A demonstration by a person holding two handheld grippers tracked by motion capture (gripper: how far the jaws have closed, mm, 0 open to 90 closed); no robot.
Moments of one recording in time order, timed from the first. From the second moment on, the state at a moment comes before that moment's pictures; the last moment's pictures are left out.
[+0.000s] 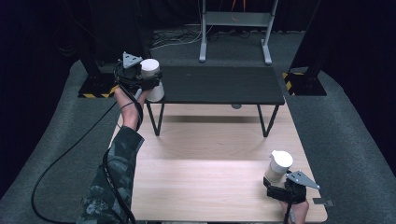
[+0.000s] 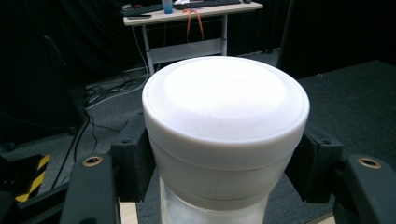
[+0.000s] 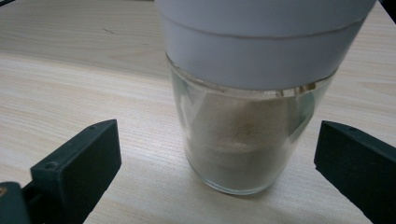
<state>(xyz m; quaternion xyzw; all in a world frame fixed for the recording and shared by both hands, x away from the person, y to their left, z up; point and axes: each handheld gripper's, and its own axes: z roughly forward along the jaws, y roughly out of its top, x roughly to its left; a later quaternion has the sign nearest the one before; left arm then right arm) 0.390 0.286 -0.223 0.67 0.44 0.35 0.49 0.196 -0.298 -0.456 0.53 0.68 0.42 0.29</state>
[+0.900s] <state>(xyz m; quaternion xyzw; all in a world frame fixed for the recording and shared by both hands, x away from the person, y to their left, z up) 0.394 0.294 -0.226 0.66 0.45 0.34 0.50 0.196 -0.297 -0.456 0.52 0.68 0.42 0.29</state>
